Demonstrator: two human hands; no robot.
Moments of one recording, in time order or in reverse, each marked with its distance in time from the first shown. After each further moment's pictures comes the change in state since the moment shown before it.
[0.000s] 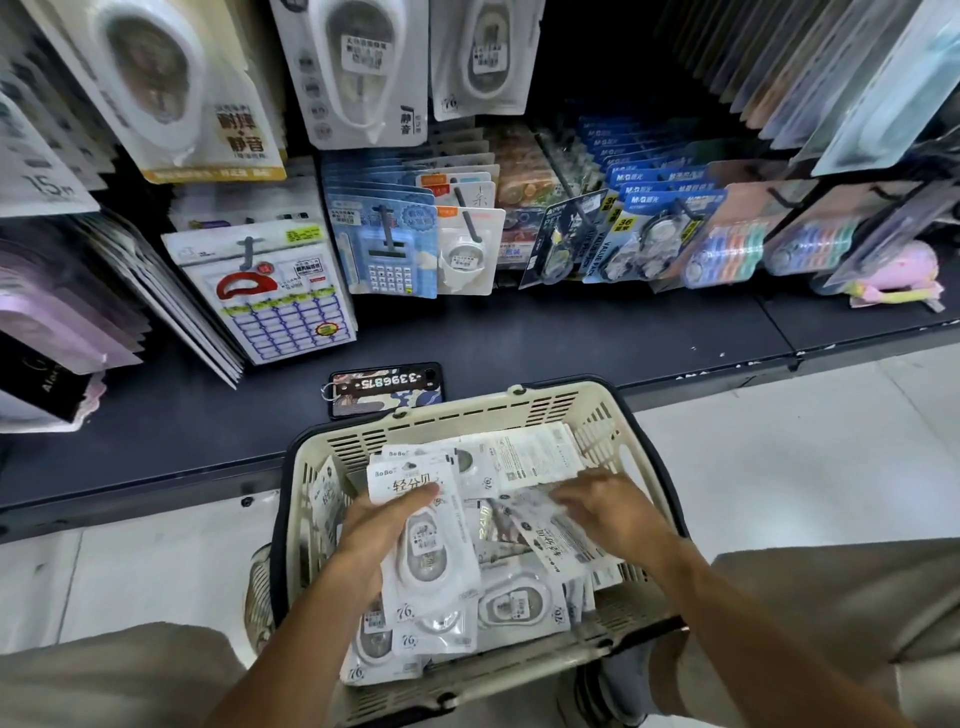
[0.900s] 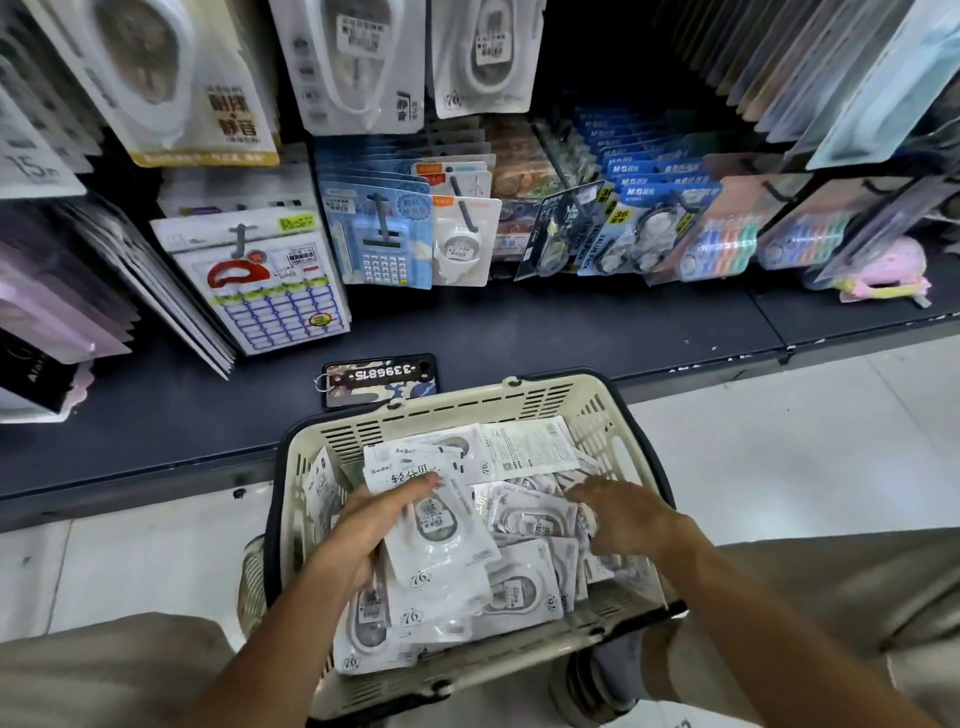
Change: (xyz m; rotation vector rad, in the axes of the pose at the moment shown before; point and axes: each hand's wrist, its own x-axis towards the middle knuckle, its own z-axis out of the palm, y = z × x) left_hand -0.004 0.004 -0.006 0.120 -0.201 0.007; right_hand -0.011 -0.006 -0.018 -0.182 -0.361 0.229
